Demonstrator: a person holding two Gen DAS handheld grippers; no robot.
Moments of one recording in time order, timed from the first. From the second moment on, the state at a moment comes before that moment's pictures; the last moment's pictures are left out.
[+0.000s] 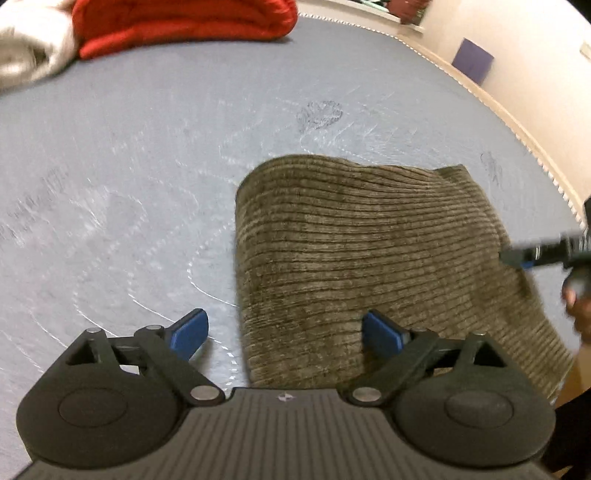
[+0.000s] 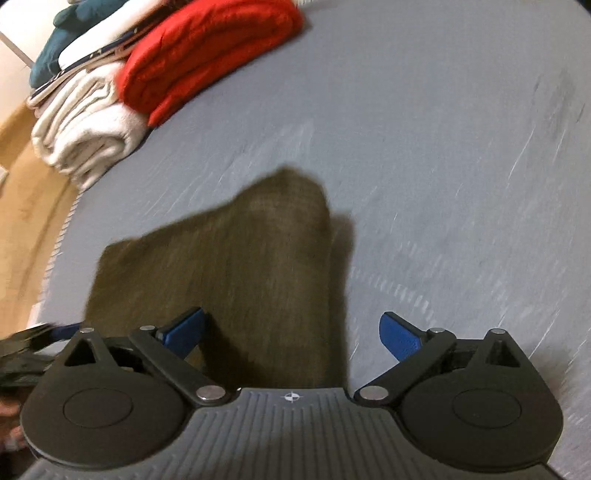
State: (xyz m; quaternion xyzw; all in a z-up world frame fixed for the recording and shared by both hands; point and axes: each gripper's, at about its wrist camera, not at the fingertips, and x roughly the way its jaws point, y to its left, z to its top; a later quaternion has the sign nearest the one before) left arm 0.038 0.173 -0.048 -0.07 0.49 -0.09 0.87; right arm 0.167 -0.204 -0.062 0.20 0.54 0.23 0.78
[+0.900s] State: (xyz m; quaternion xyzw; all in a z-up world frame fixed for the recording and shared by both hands) left arm 0.074 0.150 -0.044 -0.14 0.42 -0.12 0.89; right arm 0.170 -0.167 -0.026 0.11 0.51 0.30 0.80
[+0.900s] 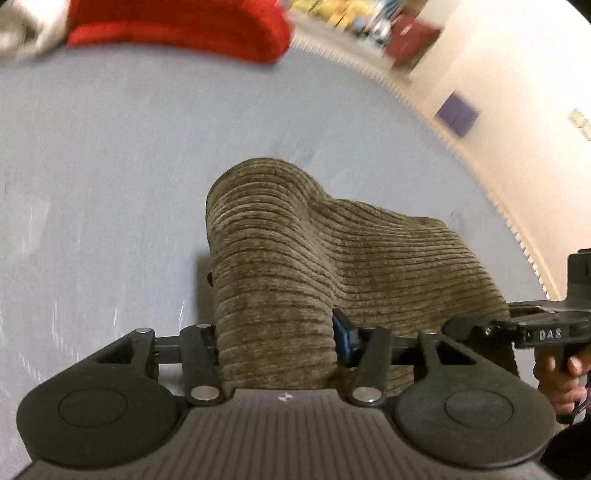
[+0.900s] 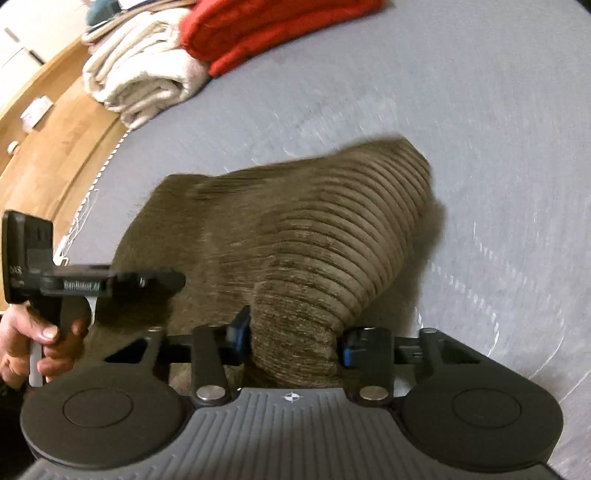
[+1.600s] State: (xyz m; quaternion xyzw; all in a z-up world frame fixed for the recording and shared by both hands) left arm 0.094 0.111 -0.035 0.01 0.40 -0.06 0.91; right arm 0.220 -0.154 -0.012 0.00 0.45 0.23 0.86
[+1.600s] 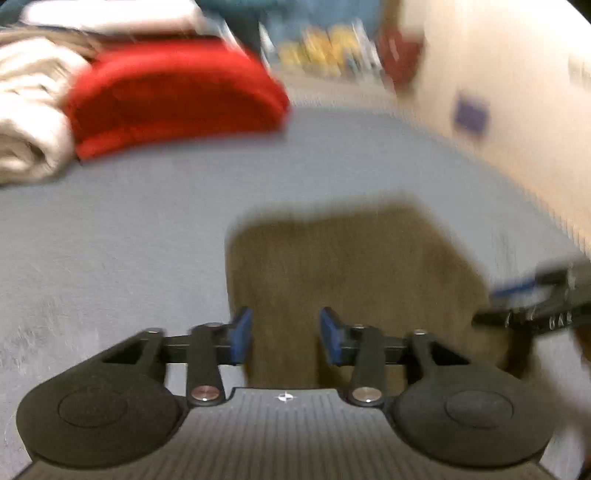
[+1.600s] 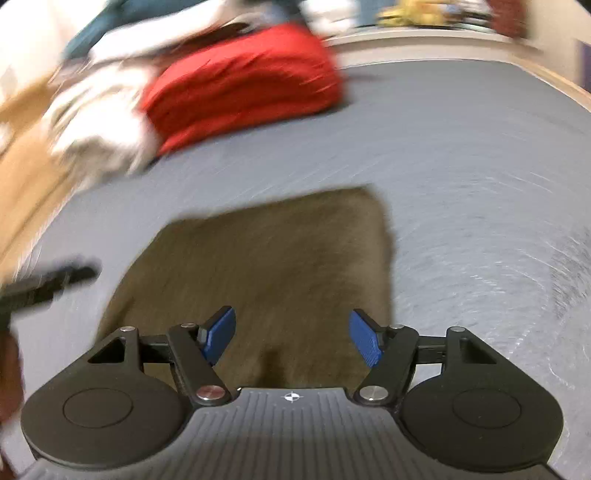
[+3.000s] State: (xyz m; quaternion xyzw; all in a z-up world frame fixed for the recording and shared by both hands) left arm -0.003 0.046 -0.004 -0.04 0.39 0.08 0.92; right arm 0.097 -0.172 0.029 0.07 0.44 0.13 0.89
